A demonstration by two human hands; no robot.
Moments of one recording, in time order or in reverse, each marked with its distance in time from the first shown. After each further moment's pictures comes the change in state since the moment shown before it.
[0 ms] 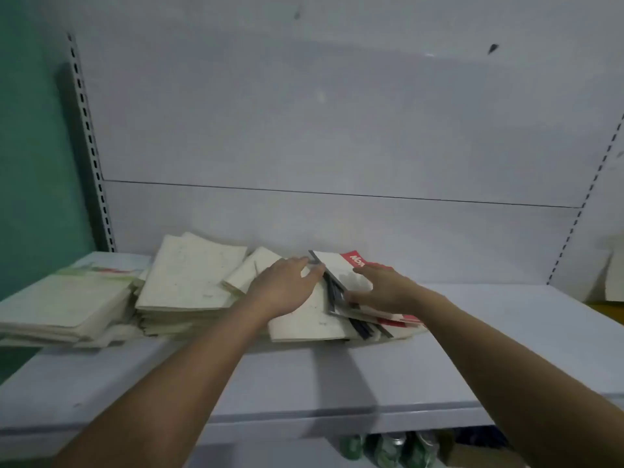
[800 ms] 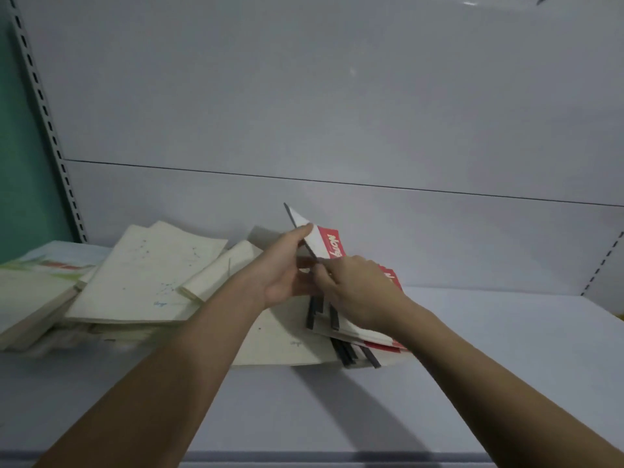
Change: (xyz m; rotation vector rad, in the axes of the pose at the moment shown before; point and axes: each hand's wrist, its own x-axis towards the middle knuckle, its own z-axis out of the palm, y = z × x) left_hand 0.073 0.027 0.017 -1.254 -0.195 -0.443; right_hand 0.007 -0.030 -0.020 0.038 0.138 -0.389
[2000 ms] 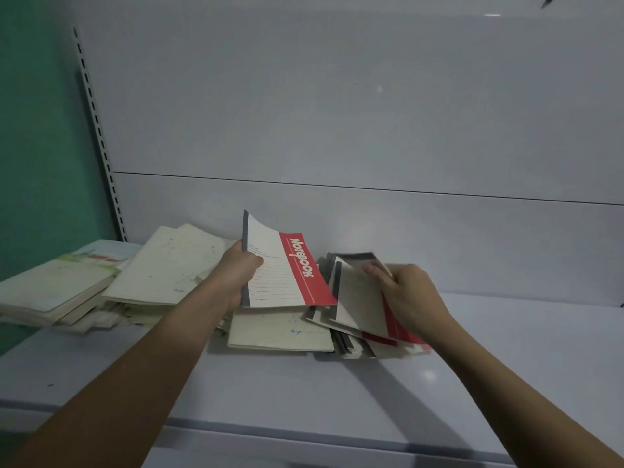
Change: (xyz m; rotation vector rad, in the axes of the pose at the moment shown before) left_hand -0.036 -0.016 -0.032 0.259 0.457 0.230; right_hand -0.041 0.073 0.012 0.446 0.294 0.243
